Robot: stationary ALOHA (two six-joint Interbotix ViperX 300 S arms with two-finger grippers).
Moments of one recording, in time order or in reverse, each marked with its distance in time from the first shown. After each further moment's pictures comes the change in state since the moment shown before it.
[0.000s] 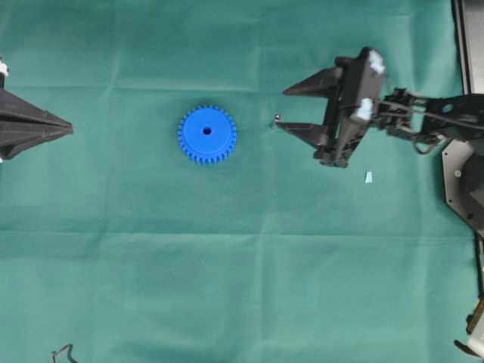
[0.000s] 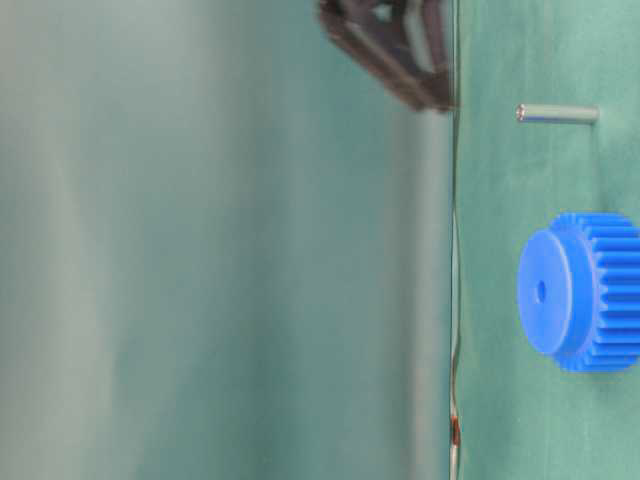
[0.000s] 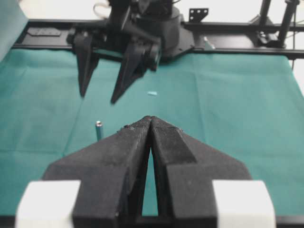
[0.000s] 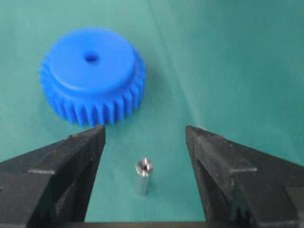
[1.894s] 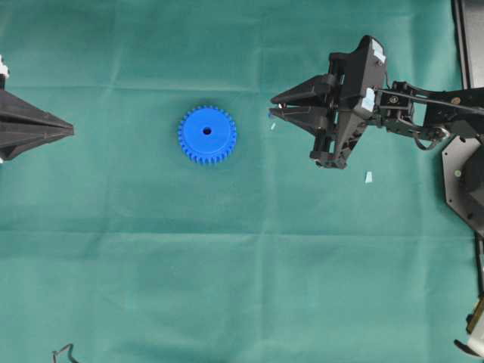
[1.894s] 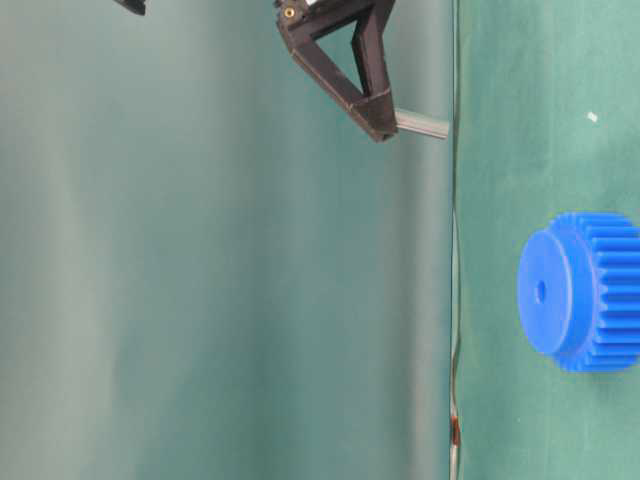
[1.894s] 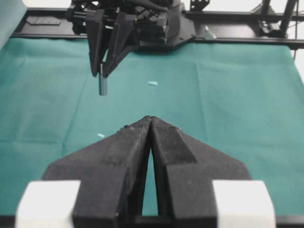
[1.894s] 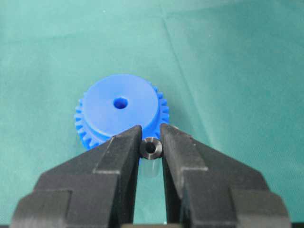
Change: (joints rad) left arm 0.002 0.002 0.000 0.000 0.034 -0.003; right arm 0.037 -0.129 -0.087 0.081 0.229 -0.031
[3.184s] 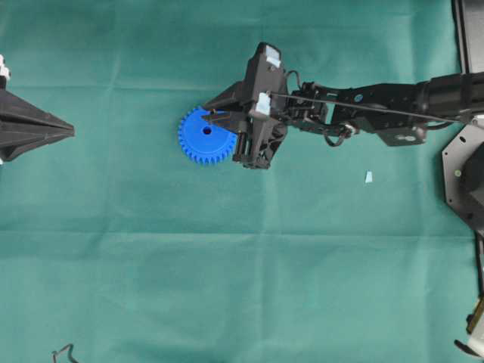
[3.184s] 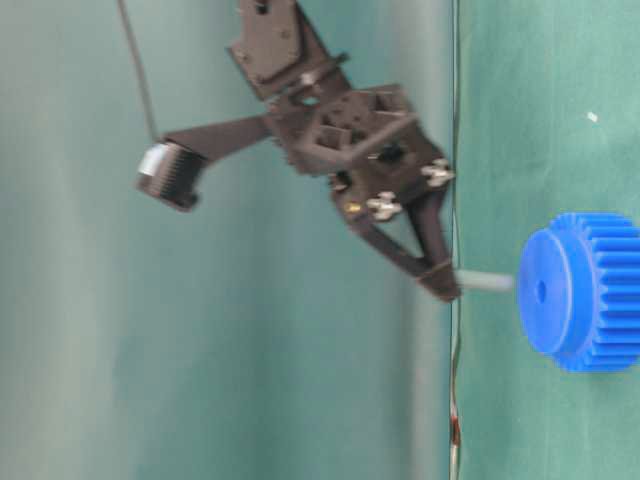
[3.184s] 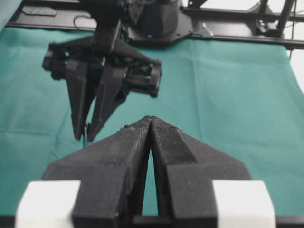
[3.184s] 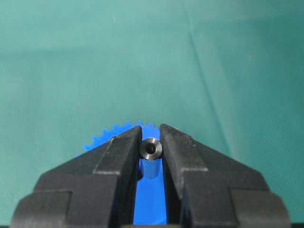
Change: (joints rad) left arm 0.000 0.000 0.000 0.002 0.014 -0.038; right arm 0.014 0.380 -0.342 -0.025 0.069 0.000
